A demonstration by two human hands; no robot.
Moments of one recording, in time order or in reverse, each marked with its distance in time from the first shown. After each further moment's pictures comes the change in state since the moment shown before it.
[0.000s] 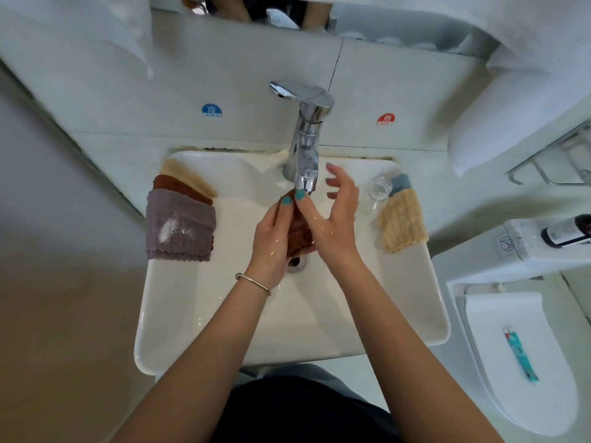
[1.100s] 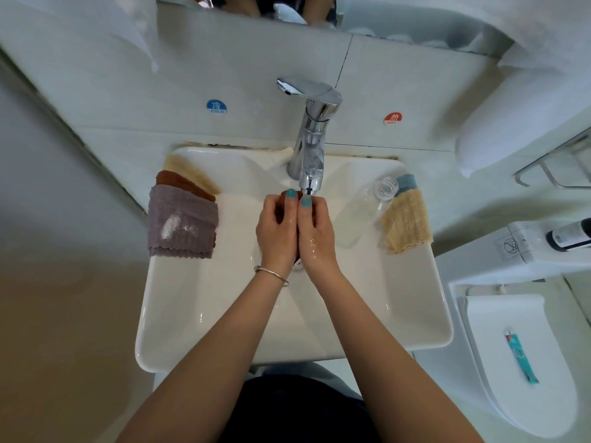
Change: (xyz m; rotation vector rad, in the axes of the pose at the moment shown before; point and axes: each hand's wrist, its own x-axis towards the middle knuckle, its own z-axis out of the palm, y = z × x) left_hand 0.017 -0.014 0.008 0.344 0.316 0.292; right_hand -0.014 0.012 0.027 0.202 -0.136 0.311
